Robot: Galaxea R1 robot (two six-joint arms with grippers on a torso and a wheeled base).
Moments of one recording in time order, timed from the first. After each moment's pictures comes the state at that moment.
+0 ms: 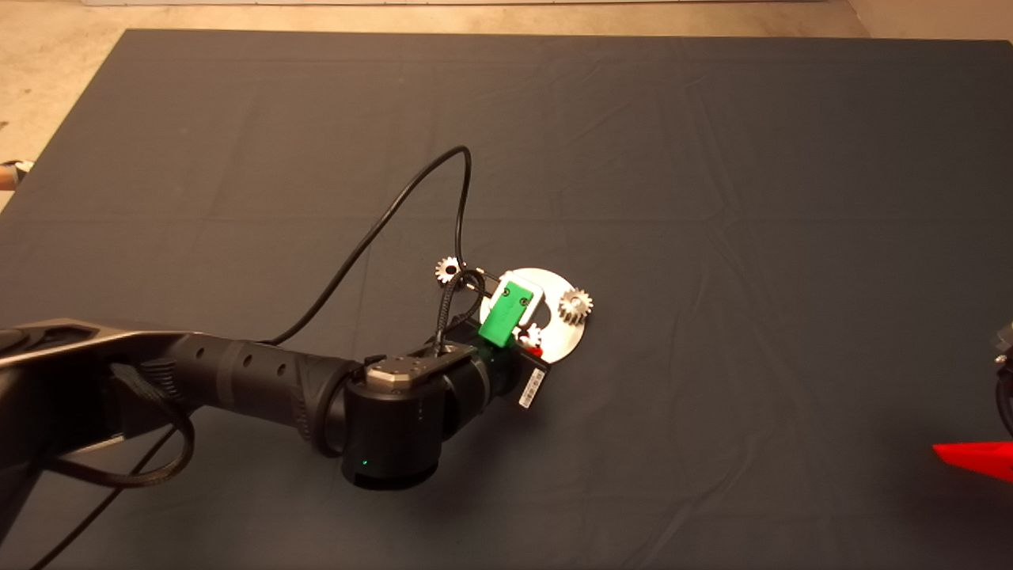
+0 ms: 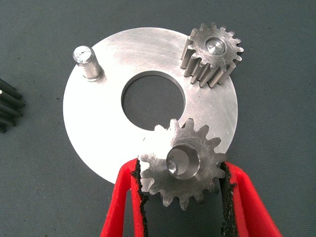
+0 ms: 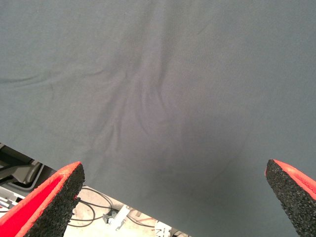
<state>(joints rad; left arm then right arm) 0.00 2.65 -0.72 1.37 1.45 -1.27 0.42 1.45 -0.37 -0.40 -1.25 0.64</state>
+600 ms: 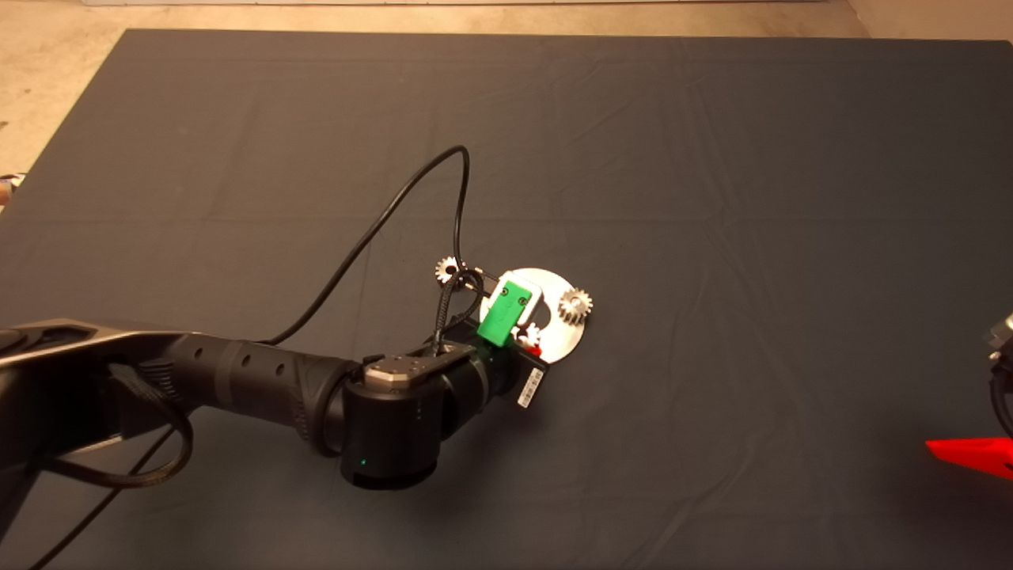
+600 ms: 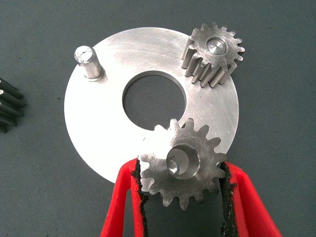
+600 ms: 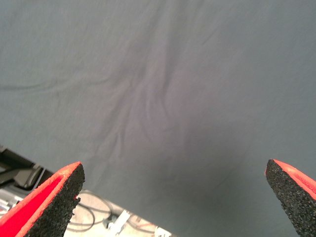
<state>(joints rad) 0.00 2.64 -0.72 1.37 1.45 -1.27 0.43 1.46 -0.38 -0.40 -1.23 0.64</state>
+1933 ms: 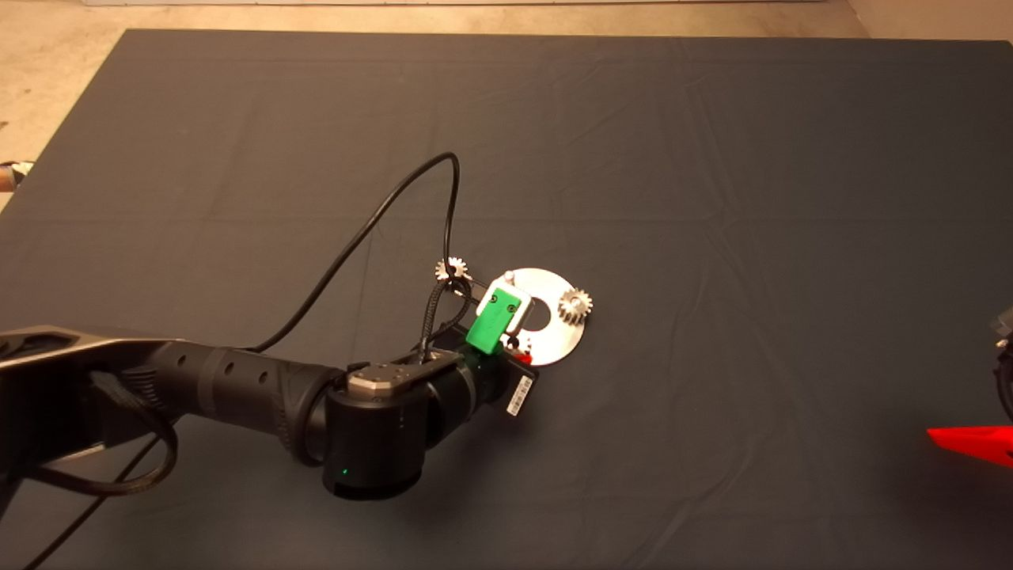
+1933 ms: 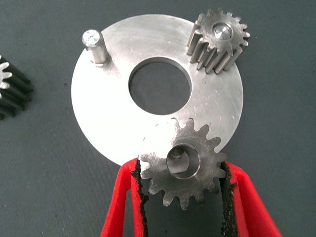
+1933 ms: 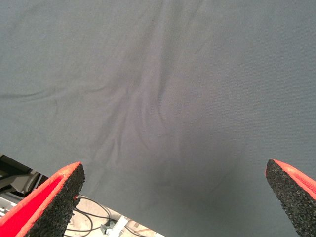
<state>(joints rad) 0.01 2.61 -0.70 1.37 1.44 -1.26 0.45 1.46 -0.38 -0.40 -1.23 0.64</state>
